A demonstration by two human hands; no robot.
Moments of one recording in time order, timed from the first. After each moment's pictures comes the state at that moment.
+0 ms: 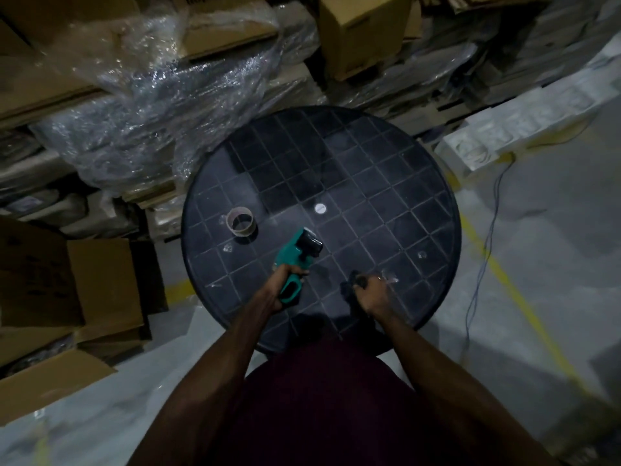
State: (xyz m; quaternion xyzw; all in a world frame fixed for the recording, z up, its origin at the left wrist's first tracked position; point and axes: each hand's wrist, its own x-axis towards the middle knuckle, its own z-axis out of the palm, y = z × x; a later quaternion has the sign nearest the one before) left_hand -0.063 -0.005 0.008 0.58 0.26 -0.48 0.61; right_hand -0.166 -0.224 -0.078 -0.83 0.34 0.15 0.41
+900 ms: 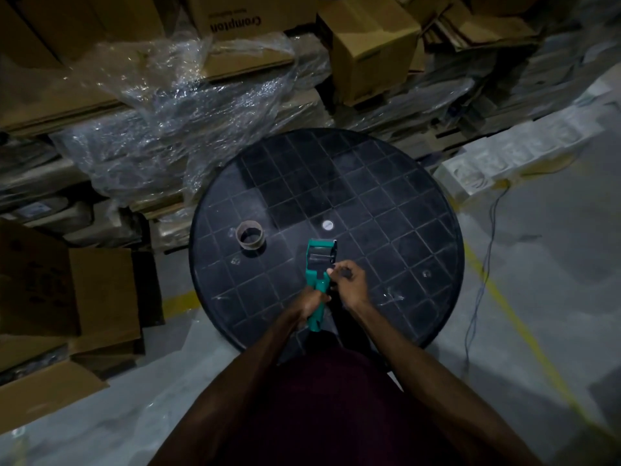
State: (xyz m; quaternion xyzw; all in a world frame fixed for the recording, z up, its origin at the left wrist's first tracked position) left_hand -0.079 -0.035 -0.013 0.70 0.13 -0.46 0.53; right_hand -0.102 -0.153 -0.015 -0.66 0.34 -0.04 0.67
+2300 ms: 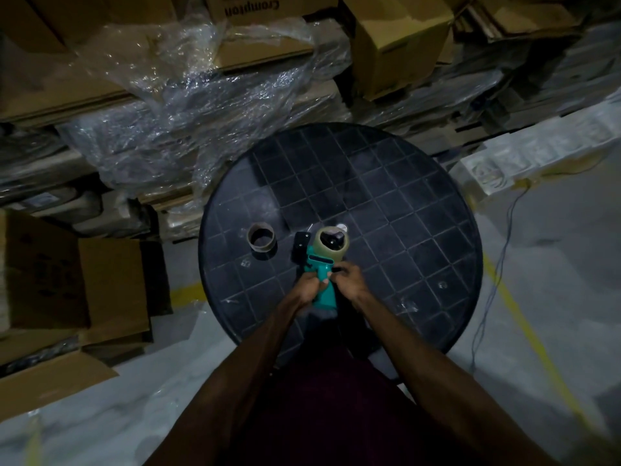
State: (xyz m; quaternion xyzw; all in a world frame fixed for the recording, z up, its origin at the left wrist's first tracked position) left_hand -0.010 -0.024 -0.065 0.68 0.12 -0.41 0.59; right_hand -0.037 -0.145 -0.042 -0.70 0.36 0.10 0.61
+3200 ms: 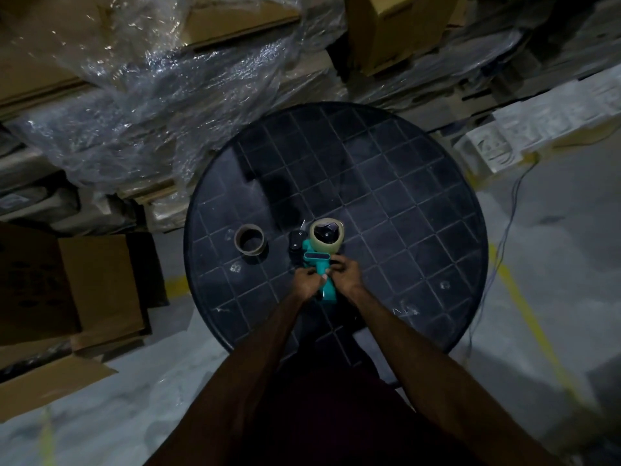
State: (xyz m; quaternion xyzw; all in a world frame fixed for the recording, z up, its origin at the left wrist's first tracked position) left_hand 0.029 -0.053 -0.144 0.73 0.21 -0.39 0.52; right_hand 0.006 -0.170 -0.115 -0.68 0.40 0.11 0.61
